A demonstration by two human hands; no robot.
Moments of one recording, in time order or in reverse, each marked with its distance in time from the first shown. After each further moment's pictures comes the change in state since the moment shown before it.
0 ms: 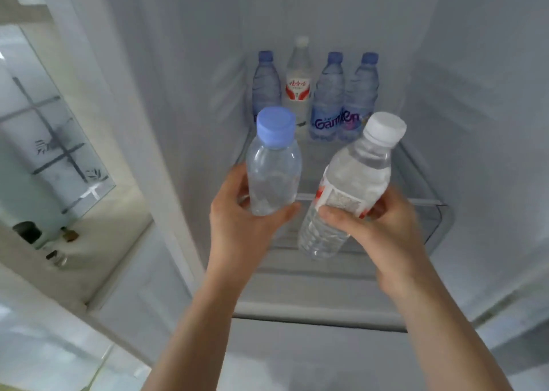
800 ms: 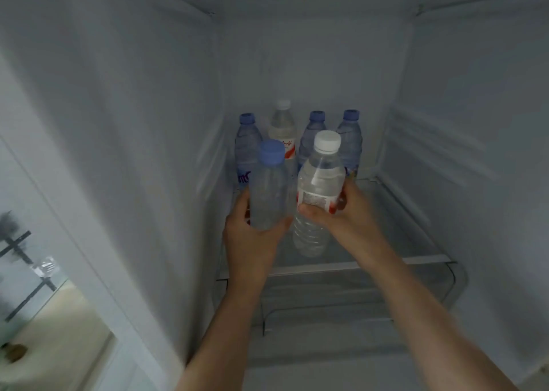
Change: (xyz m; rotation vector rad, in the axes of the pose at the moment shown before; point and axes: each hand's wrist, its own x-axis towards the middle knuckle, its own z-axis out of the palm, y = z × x) left_hand 0.119 -0.049 0.047 -0.095 0.004 0.043; right_hand 0.133 0.009 0.039 -0.143 0.002 -0.103
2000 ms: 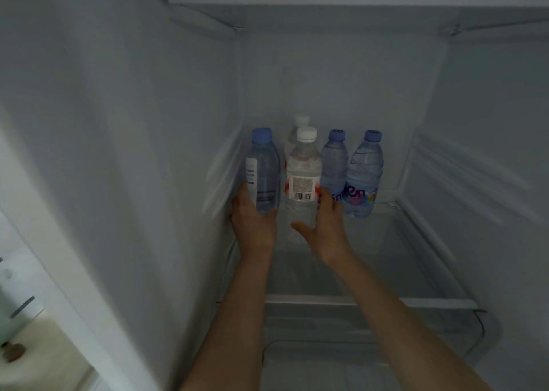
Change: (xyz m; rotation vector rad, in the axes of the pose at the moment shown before) left_hand 0.089 -0.062 0.029 0.336 0.200 -0.059; right_hand 0.077 0.070 0.050 -0.382 -0.027 -0.140
